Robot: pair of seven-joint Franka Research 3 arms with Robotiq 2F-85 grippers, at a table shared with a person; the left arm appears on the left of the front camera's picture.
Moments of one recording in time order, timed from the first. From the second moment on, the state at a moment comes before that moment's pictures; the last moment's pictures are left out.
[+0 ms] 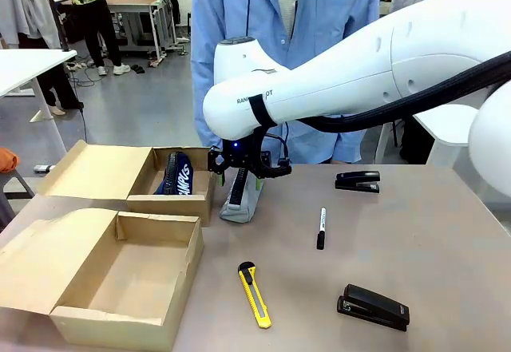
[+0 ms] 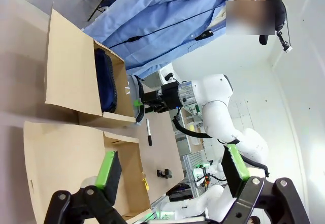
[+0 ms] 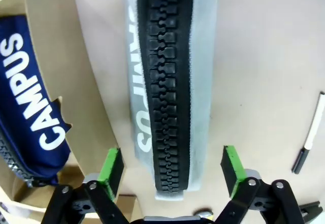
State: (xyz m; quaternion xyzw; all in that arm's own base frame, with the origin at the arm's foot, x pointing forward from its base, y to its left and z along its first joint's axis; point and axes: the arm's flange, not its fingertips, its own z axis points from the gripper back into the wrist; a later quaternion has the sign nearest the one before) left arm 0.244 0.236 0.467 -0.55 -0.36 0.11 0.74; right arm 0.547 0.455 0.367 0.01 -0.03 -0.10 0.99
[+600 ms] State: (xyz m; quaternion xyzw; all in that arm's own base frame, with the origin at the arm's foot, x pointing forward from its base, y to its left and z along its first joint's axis) left arm 0.244 0.236 0.467 -0.55 -0.36 0.11 0.74; right arm 0.544 0.453 0.361 -0.02 -0.03 -0.13 0.99
